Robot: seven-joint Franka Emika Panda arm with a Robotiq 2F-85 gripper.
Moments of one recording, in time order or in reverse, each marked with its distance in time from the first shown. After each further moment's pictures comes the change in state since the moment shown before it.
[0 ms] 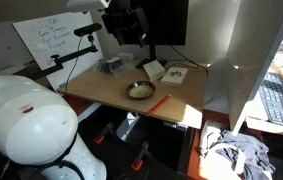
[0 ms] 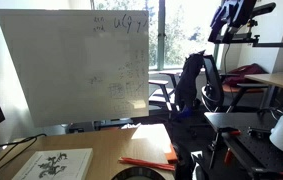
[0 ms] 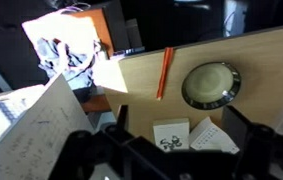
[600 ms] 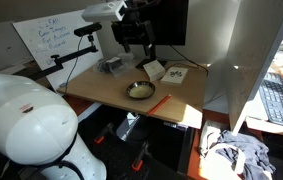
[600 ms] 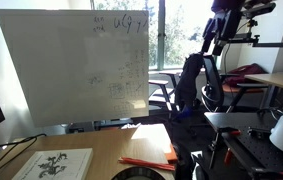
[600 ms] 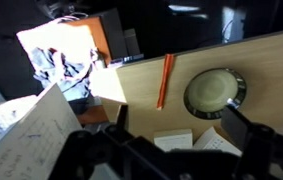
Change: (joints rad) arm 0.000 0.140 -0.022 0.003 0.001 0.073 0.000
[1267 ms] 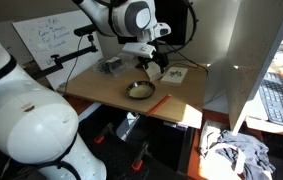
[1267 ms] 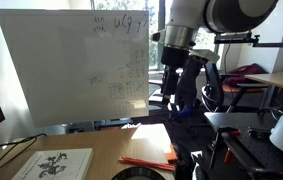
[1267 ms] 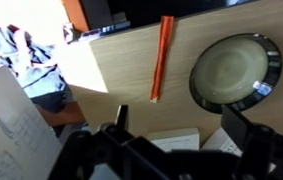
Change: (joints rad) arm 0.012 0.674 0.024 0.125 0.048 0.549 0.022
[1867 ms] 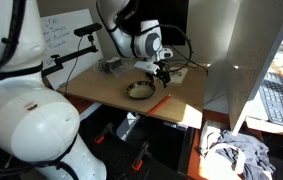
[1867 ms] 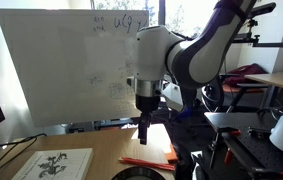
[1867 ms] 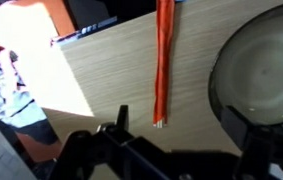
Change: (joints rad) arm 0.033 0.497 0.010 0.285 -0.115 0.067 0.238
